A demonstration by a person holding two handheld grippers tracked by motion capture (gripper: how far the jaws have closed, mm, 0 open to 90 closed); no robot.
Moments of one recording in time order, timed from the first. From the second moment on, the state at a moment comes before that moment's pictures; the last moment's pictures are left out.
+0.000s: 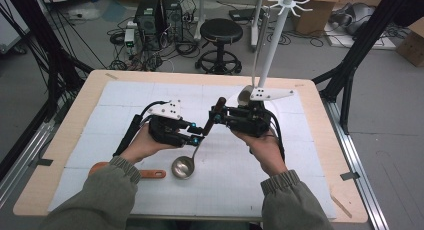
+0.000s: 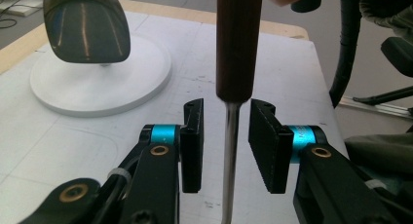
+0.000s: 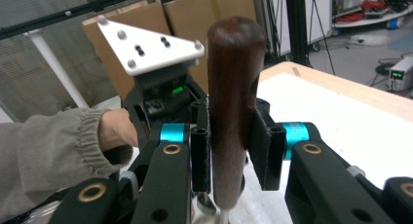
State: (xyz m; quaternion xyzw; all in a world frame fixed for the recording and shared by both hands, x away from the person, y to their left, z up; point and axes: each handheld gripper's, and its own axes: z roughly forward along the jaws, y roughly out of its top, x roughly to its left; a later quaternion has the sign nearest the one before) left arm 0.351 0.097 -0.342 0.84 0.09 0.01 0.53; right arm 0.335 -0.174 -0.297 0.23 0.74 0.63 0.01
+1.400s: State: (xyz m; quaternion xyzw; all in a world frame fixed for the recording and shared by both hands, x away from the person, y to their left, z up) left arm 0.332 0.107 -0.354 0.82 0.11 0.00 0.56; right arm 0.325 -0.141 -0.278 0.17 0.74 0.65 0.03
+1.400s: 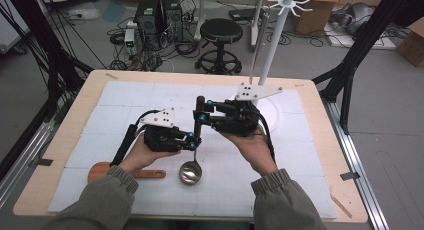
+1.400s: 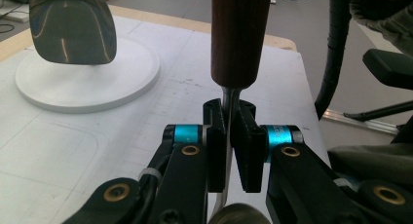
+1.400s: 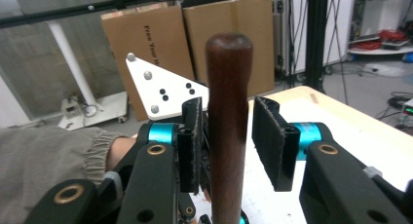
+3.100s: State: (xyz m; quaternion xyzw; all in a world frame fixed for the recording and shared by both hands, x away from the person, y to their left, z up) left arm 0.329 0.112 -0.350 0.80 0.15 0.02 0.58; right arm 0.319 -0.127 -0.310 0.17 0.75 0.63 0.09
